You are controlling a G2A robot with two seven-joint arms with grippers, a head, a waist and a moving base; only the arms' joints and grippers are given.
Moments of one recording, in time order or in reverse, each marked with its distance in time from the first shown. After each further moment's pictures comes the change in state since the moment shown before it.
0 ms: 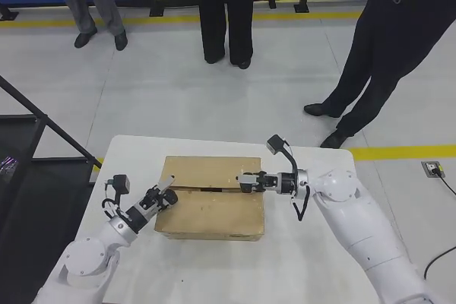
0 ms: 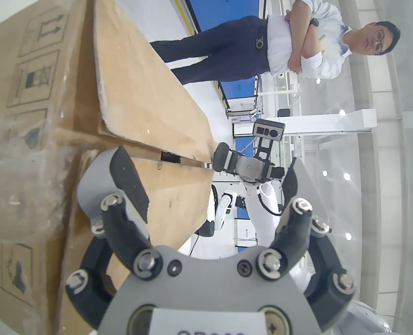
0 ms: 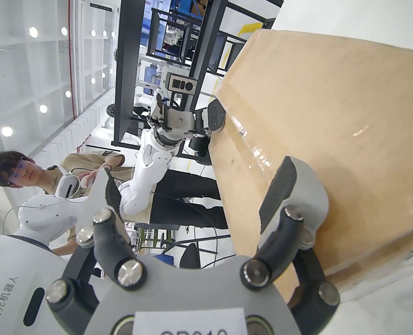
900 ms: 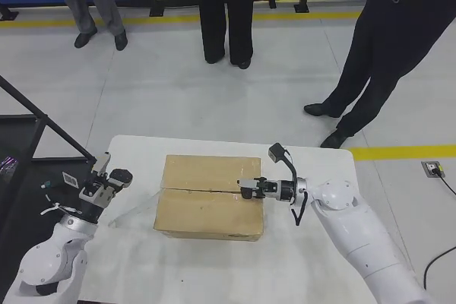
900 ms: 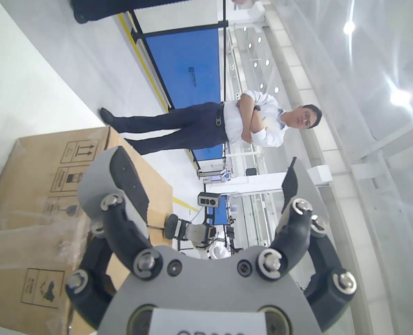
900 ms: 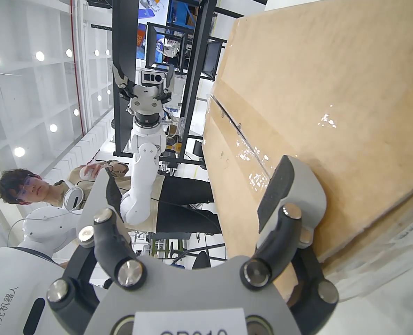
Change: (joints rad) left arm 0.085 0.000 -0.250 -0.072 -0.184 -0.028 0.152; right arm -0.036 -0.001 -0.009 0.029 0.011 0.016 -0.051
